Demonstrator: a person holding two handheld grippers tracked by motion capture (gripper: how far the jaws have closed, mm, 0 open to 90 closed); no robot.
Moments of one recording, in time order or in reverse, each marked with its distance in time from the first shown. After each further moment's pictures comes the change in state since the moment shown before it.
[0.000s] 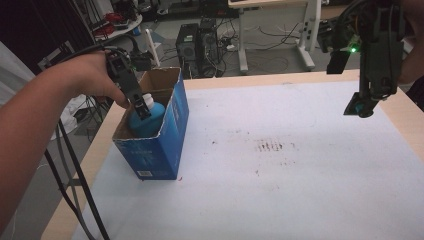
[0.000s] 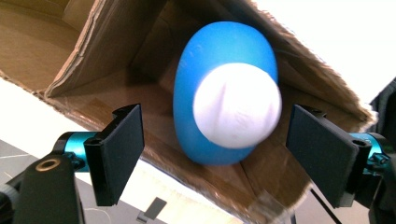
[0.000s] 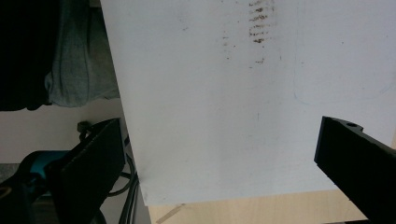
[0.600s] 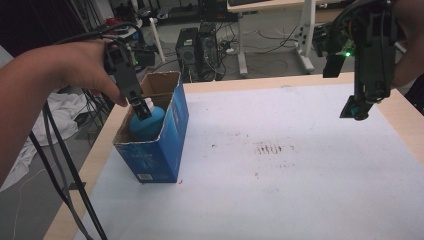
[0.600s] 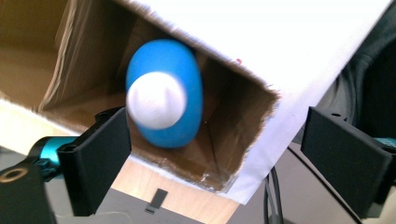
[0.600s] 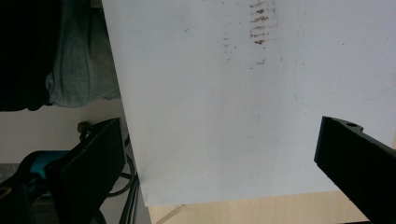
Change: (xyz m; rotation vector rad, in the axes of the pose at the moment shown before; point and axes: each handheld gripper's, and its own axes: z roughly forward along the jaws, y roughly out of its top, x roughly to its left) left arm -0.044 0.013 -0.037 0.013 -0.002 0.186; right arm 0.001 0.000 0.000 -0.002 0.001 -0.004
